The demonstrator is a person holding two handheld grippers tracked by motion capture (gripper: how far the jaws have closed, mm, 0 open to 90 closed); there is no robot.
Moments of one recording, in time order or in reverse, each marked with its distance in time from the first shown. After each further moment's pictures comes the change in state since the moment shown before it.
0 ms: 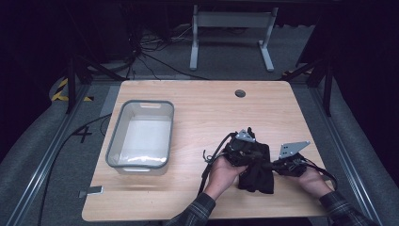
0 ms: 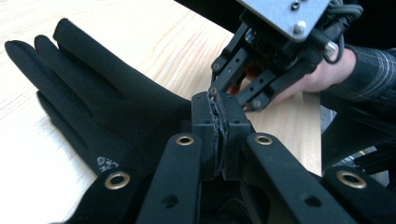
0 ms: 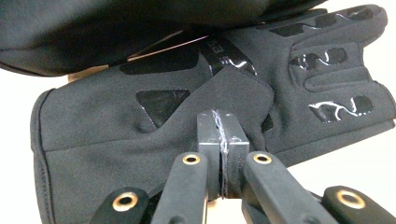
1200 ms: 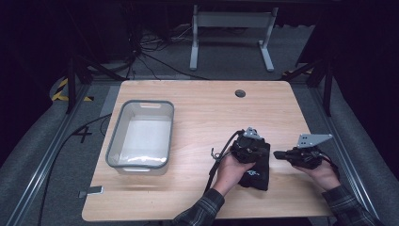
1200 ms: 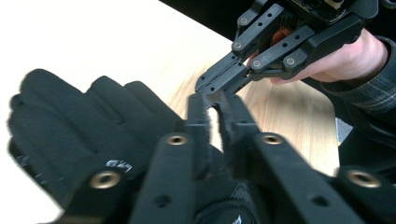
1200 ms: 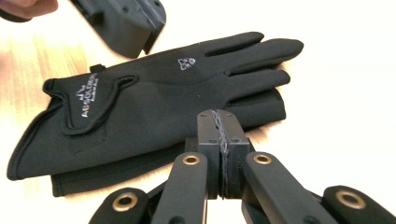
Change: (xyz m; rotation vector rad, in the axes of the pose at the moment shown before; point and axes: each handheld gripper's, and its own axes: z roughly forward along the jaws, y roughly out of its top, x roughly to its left) left arm 0.004 0.008 0.019 -0.026 0.017 0.010; right arm -0.019 -0.002 -0.045 -0.131 -0.085 0.060
